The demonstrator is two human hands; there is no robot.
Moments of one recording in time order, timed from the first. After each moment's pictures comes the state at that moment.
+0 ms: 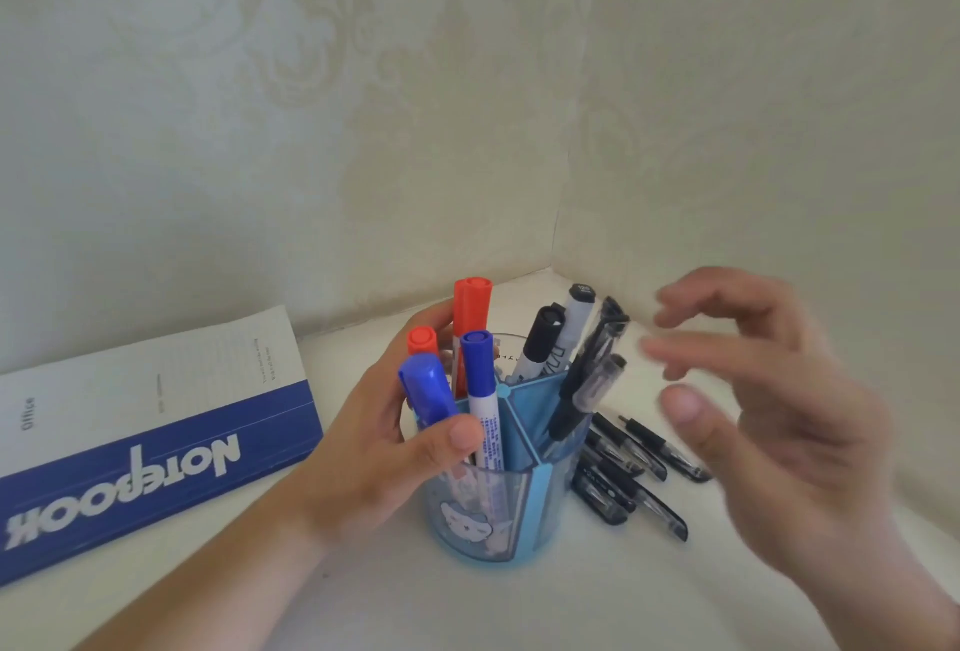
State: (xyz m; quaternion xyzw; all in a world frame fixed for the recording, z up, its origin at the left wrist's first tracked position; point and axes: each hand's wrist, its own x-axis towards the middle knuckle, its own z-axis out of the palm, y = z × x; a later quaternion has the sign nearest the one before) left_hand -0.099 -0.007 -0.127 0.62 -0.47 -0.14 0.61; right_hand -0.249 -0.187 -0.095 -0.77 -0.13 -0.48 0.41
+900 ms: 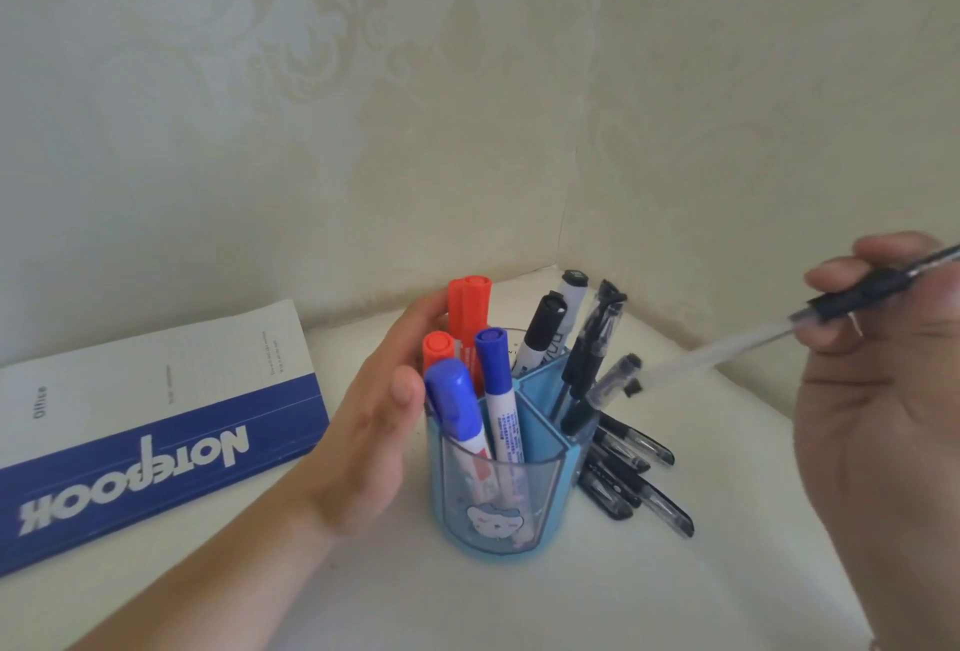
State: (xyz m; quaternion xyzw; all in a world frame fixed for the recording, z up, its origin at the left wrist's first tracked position) left_hand -0.090 -0.012 -0.136 0.59 -0.47 -0.11 0.65; right_hand -0.251 -0.227 -0.091 -0.56 -0.03 -0.56 0.61
